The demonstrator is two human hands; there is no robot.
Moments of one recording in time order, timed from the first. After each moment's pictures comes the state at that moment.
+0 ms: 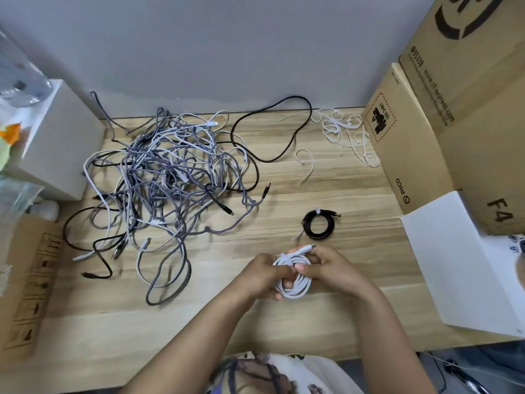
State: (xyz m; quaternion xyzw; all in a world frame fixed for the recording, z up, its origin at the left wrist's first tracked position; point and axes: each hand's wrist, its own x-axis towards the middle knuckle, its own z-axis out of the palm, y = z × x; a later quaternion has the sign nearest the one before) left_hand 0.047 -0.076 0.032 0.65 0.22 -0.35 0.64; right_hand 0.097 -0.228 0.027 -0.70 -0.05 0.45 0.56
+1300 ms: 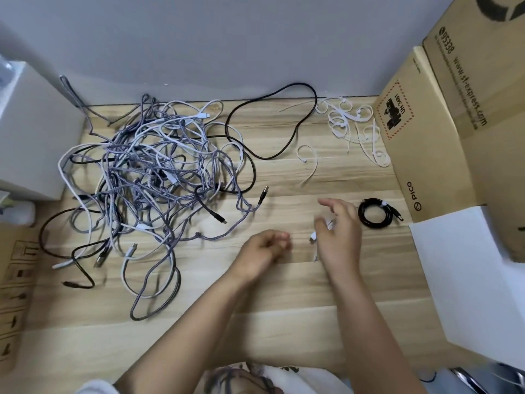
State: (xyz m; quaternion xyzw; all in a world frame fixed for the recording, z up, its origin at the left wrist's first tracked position) left_hand 0.101 -0.070 -0.006 0.67 0.23 -0.23 0.67; right_hand 0.152 -0.204 0.010 -0.90 0.05 -0.01 0.43
